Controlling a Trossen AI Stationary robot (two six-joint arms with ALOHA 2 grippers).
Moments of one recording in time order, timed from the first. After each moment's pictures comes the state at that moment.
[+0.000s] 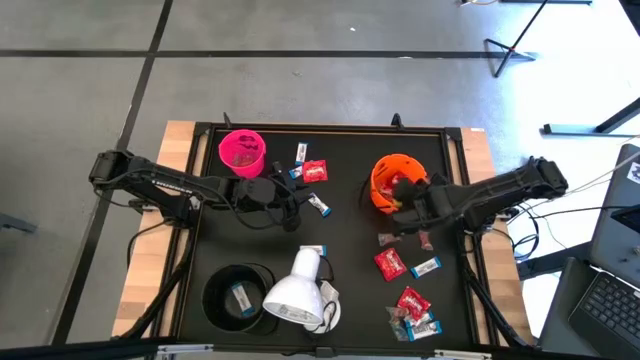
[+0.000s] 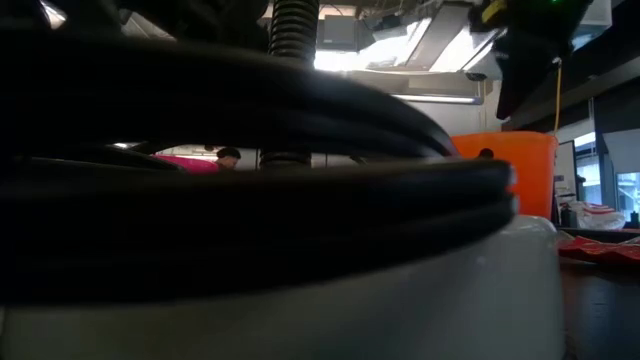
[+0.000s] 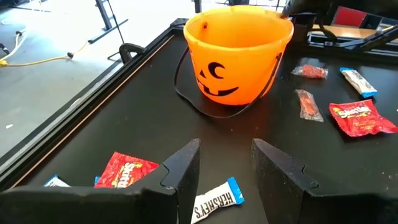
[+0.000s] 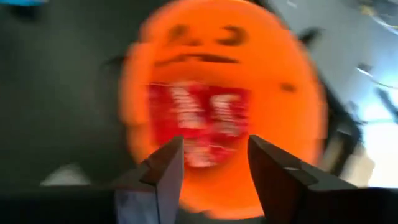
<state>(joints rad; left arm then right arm) -0.06 1.32 0.79 0.06 -0.44 -0.18 0.31 1.38 1.14 -1.34 0.64 0.94</state>
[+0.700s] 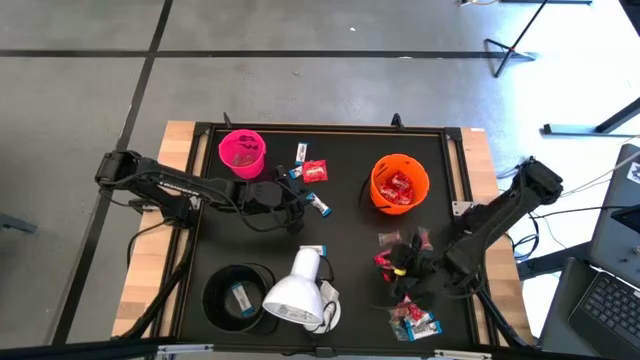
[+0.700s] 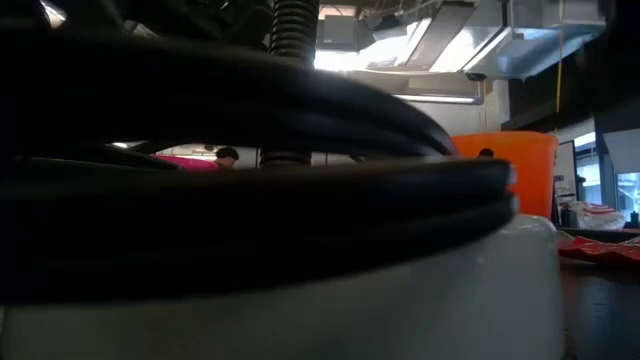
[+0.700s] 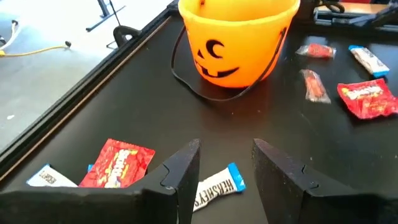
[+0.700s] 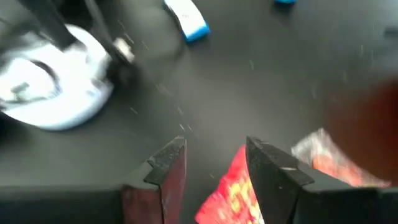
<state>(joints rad) -0.06 1.39 0.79 0.07 -0.43 -0.18 0.77 1.46 0.92 -0.60 0.60 1.10</state>
